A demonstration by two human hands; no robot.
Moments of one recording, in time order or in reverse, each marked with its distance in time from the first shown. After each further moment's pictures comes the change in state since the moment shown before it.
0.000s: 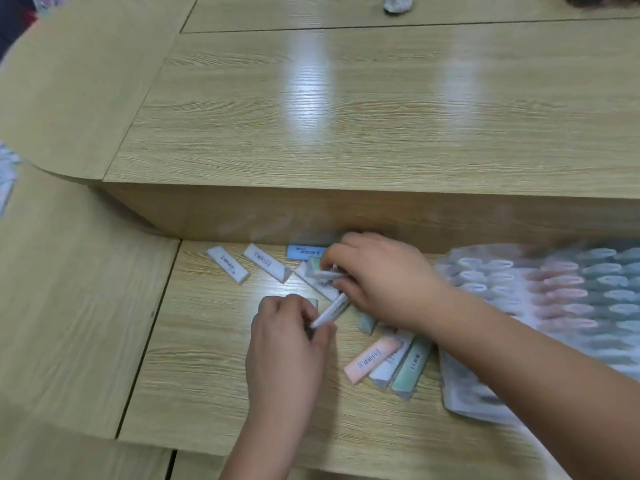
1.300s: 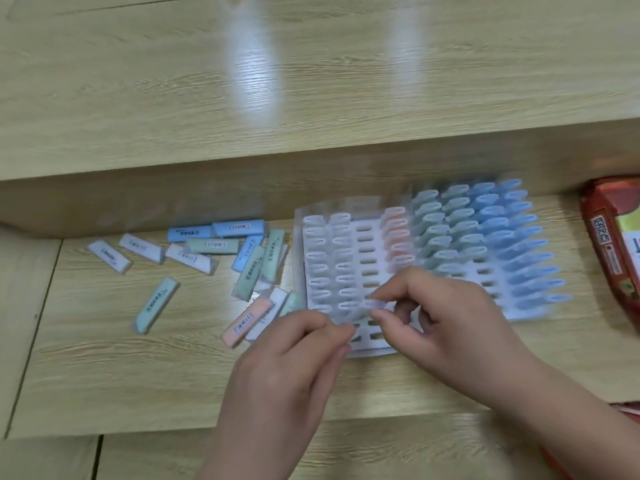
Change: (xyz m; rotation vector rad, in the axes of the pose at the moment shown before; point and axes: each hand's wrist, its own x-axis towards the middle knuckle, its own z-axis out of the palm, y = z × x) left_hand -0.101 0.088 0.035 -0.139 -0.028 0.763; right_hand -0.218 0.058 -0.039 0.378 0.316 0.291
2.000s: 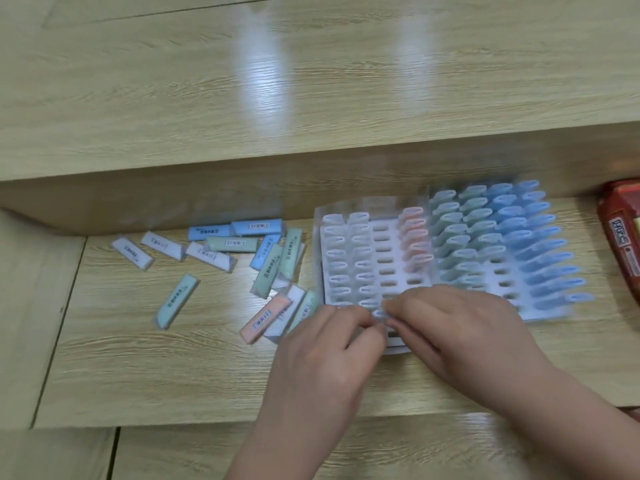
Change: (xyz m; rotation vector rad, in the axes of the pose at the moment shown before) left_hand 0.005 0.003 0.014 0.230 -0.083 0.200; right_hand -0.009 0.005 0.009 -0.396 0.017 -0.283
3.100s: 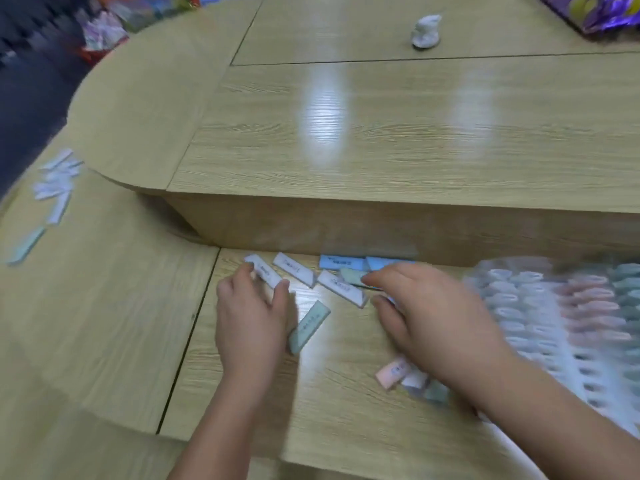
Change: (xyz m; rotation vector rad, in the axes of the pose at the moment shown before) left_hand -0.041 -0.214 -0.061 -0.038 0.243 -1.095; right_hand 0.163 -0.114 0.063 0.031 -0.162 0.116
